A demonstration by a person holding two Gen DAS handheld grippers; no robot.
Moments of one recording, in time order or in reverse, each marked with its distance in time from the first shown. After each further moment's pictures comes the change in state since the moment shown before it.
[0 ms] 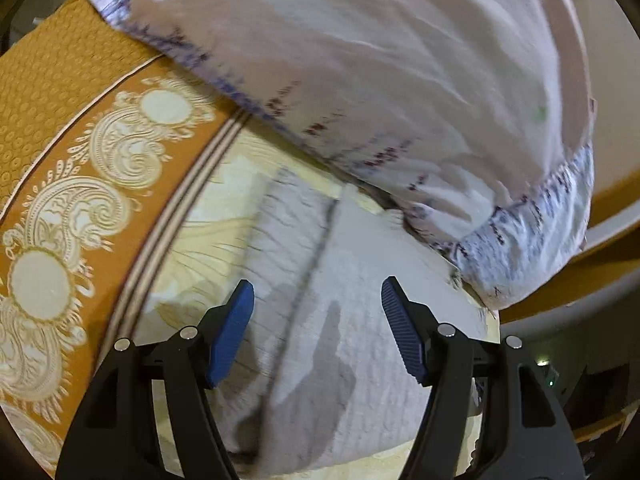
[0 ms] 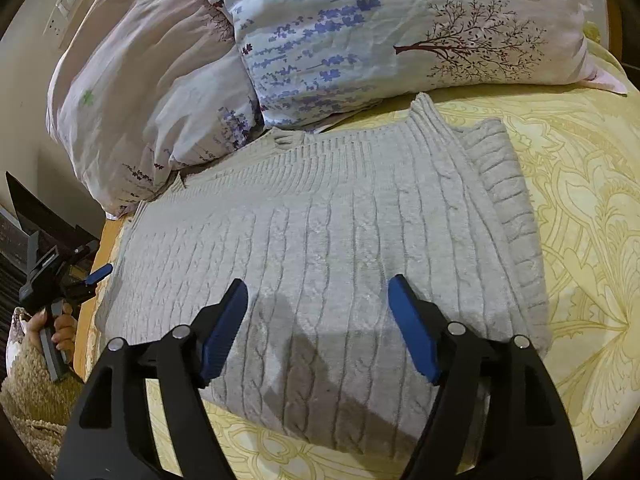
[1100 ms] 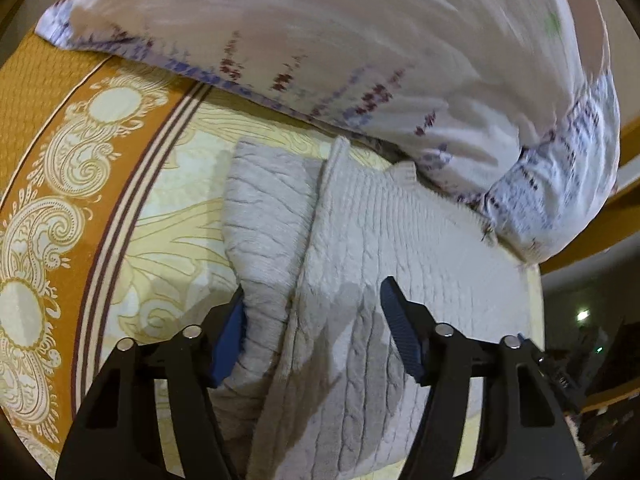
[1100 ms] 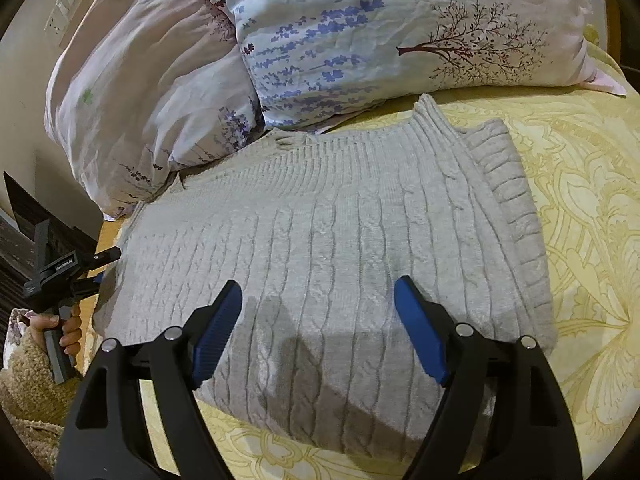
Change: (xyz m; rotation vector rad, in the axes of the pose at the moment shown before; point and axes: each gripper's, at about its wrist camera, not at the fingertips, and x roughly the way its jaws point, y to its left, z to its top) left arm 0.044 -0.038 -0.010 0.181 0.109 0.130; right arm 0.001 0.001 0.003 -0.005 -0.007 -0.018
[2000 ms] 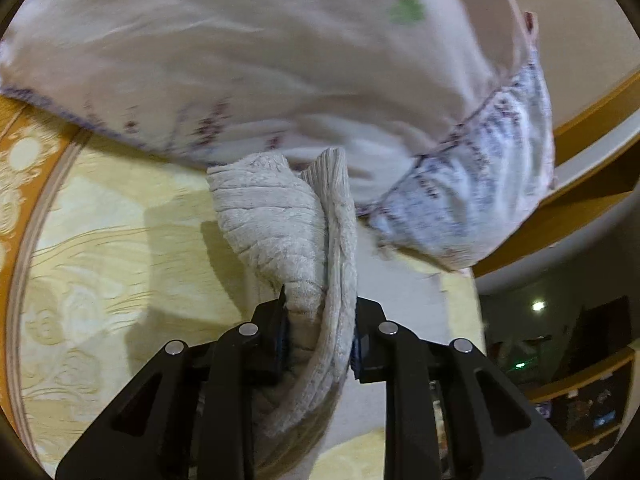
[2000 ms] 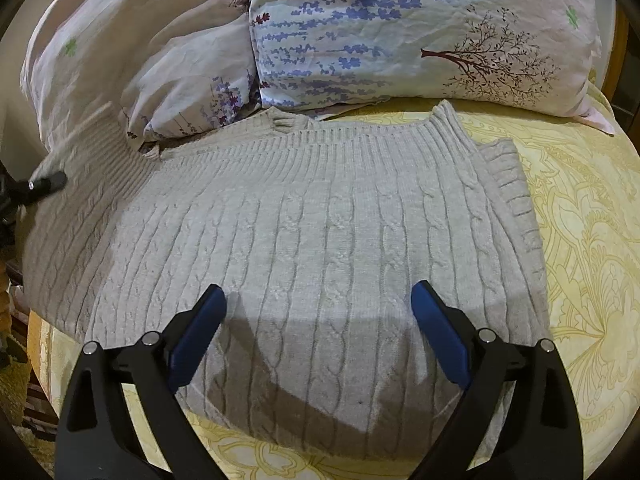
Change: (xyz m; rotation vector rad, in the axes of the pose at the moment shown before) left arm -0.019 -0.084 0.011 0.035 -0.046 -0.249; right arm 0.019 0.031 -0.002 -0.092 0.034 -0.167
